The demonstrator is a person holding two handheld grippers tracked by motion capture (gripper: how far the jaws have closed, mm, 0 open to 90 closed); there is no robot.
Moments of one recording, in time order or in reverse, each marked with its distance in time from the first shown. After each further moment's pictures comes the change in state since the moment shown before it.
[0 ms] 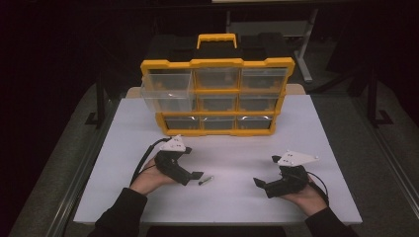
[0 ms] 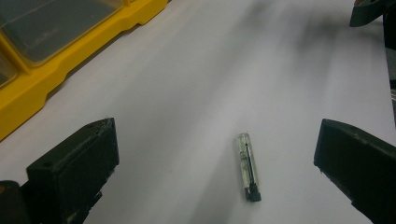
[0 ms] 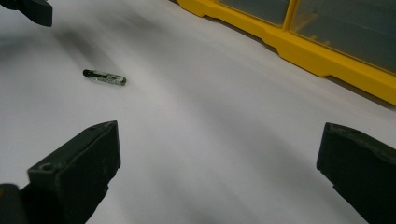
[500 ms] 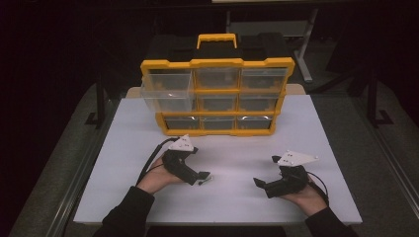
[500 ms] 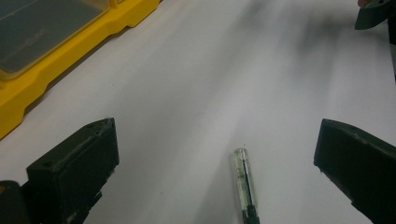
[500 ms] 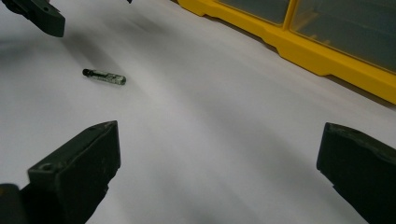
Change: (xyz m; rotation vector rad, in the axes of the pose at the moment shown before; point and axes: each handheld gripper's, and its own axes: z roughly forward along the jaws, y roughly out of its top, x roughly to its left) left arm -0.004 0.008 0.017 0.018 -0.005 0.015; right arm 0.000 0.000 0.000 0.003 0.000 -0.002
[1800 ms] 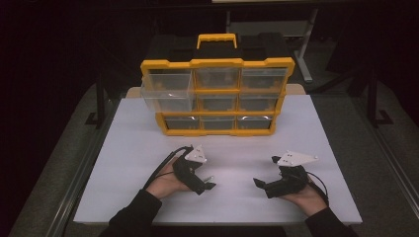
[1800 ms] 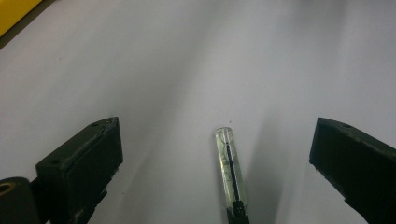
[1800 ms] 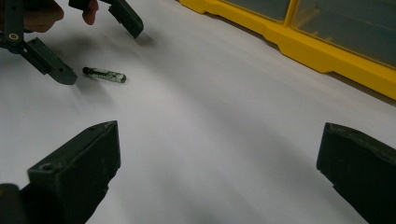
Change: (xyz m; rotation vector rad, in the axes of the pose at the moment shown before) left arm -0.017 -0.007 0.029 0.146 -0.009 0.088; right arm 0.000 -0.001 0.001 0.005 0.004 0.004
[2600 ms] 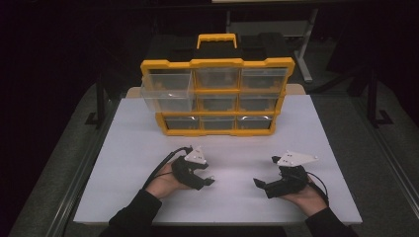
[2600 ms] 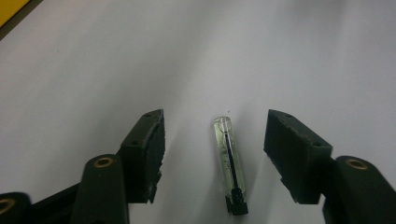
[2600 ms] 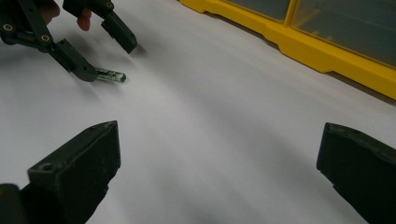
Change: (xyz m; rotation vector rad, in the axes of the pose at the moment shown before) left arm 0.000 -0.001 -0.003 0.028 -0.005 0.024; right arm 0.000 0.000 0.000 0.001 0.000 -0.001
